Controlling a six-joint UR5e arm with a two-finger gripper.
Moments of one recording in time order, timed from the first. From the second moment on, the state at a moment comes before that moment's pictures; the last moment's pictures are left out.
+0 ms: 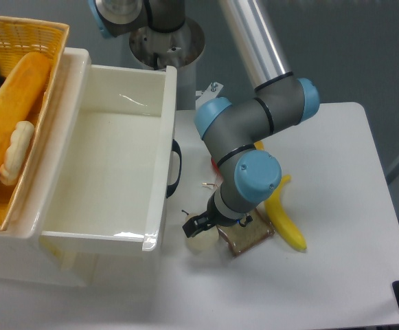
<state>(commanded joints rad) 2.47 -2.14 -1.49 -1.26 1.39 -0.03</state>
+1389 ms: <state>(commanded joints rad) 2.42 -2.16 -1.50 -1.22 1.44 -0.03</state>
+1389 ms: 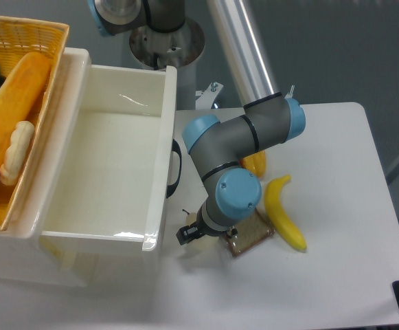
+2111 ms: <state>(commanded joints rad) 2.44 -2.04 -1.49 -1.22 1.46 0.26</state>
